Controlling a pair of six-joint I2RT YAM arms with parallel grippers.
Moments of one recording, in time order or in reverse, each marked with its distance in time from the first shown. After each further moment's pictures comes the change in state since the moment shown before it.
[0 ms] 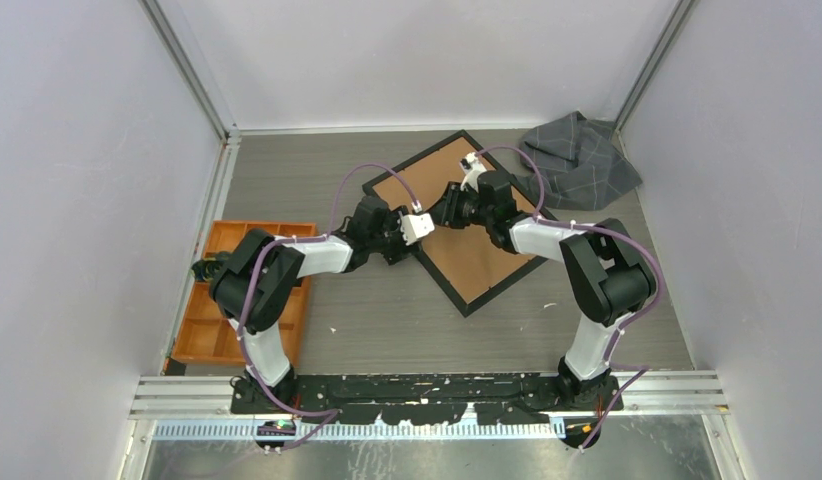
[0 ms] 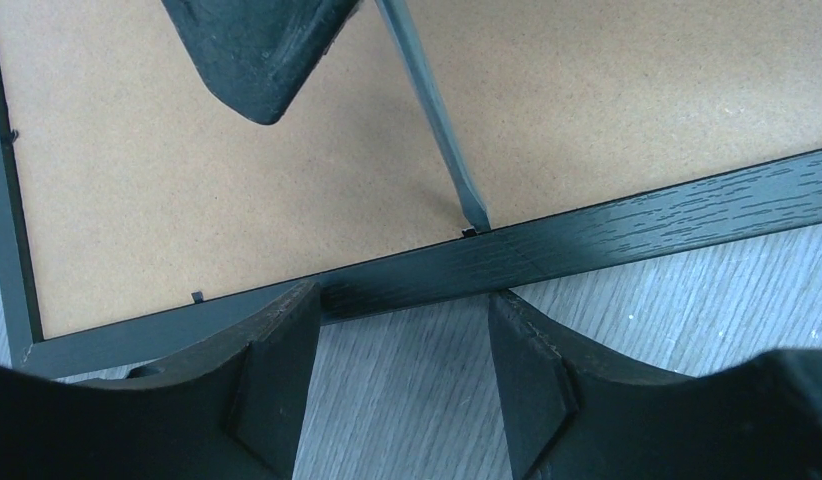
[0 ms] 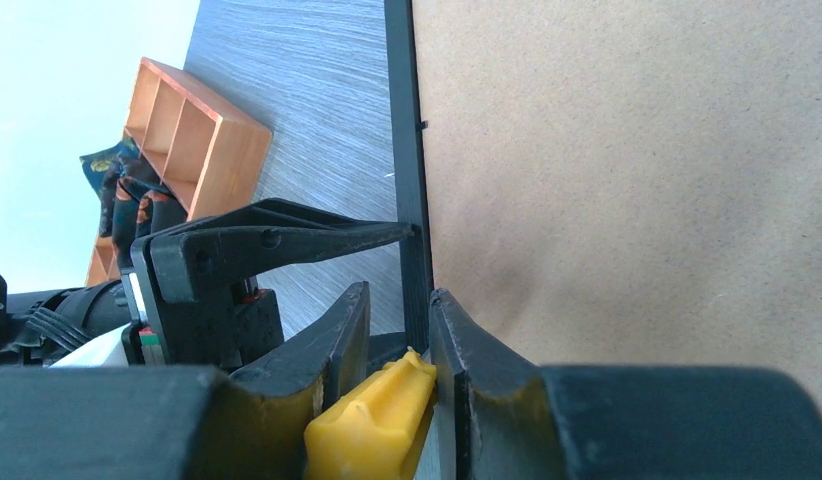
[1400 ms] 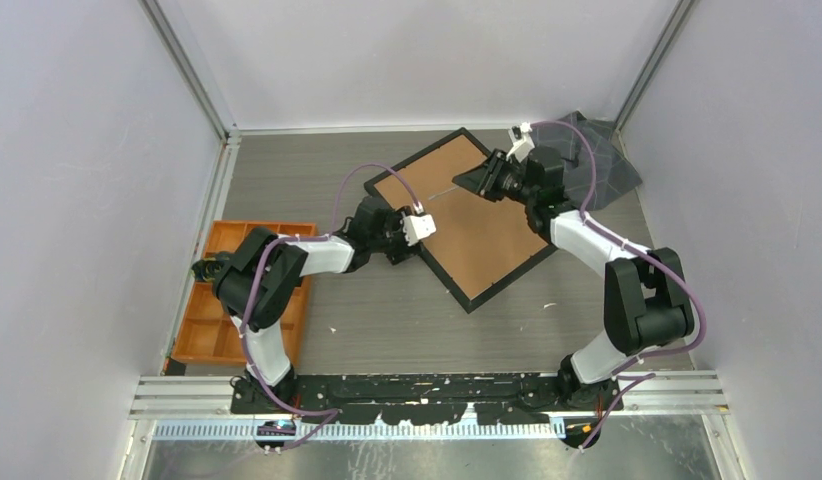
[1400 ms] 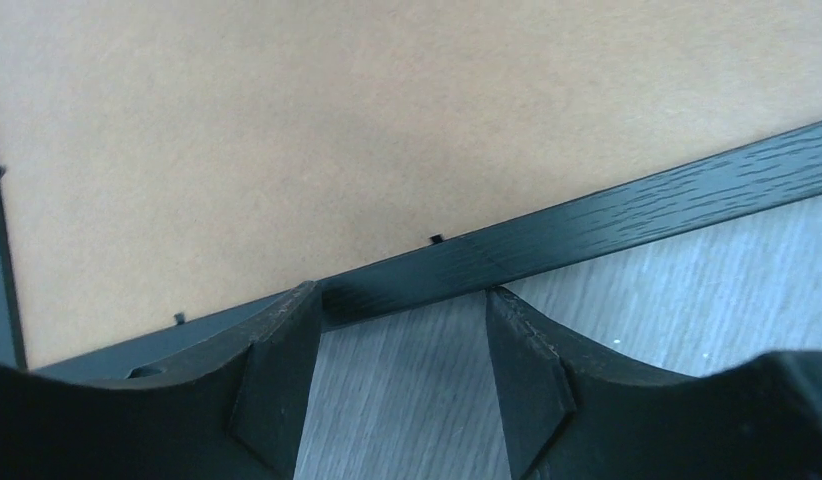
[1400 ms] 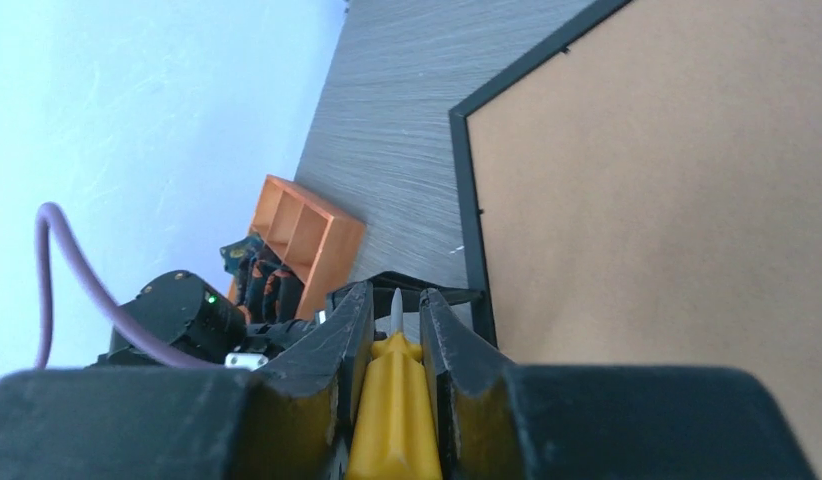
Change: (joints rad) left arm -0.001 0.018 0.000 0.047 0.044 0.000; right arm -0.201 -0.224 0.010 -0.039 -0.123 0.135
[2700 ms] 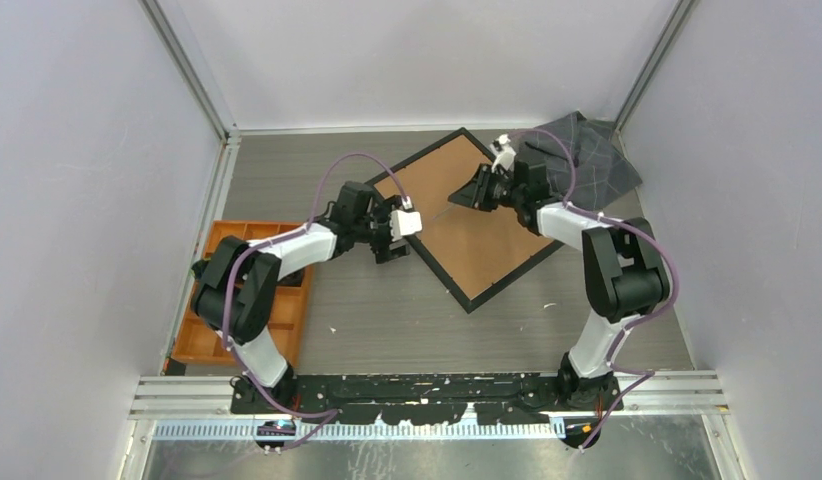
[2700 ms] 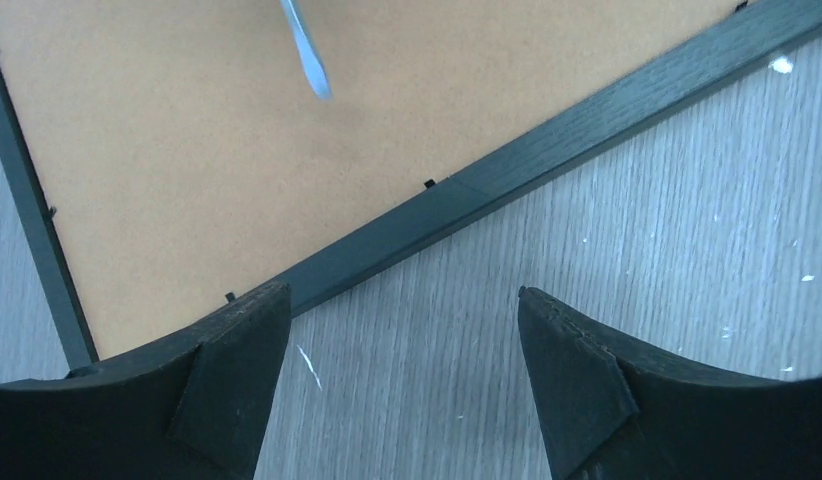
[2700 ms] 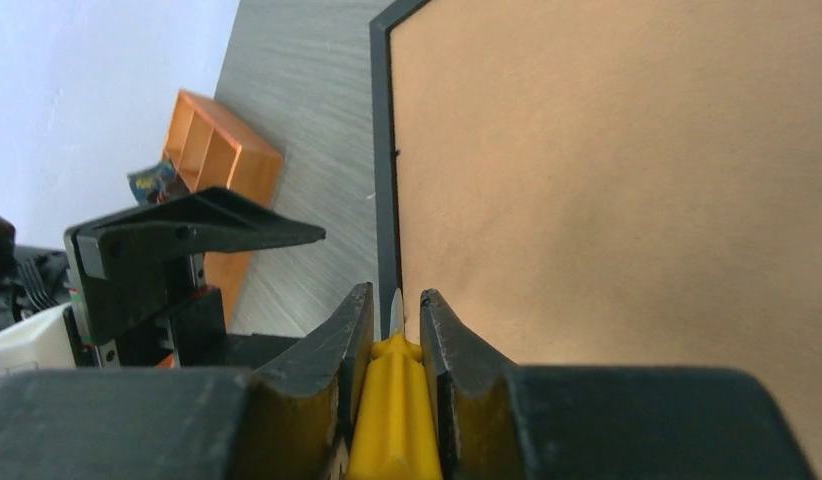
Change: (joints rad) left arm 0.091 -0.128 0.066 -0.298 0.224 0.191; right arm -0.028 0.188 0.068 -0.102 -0.069 -0.185
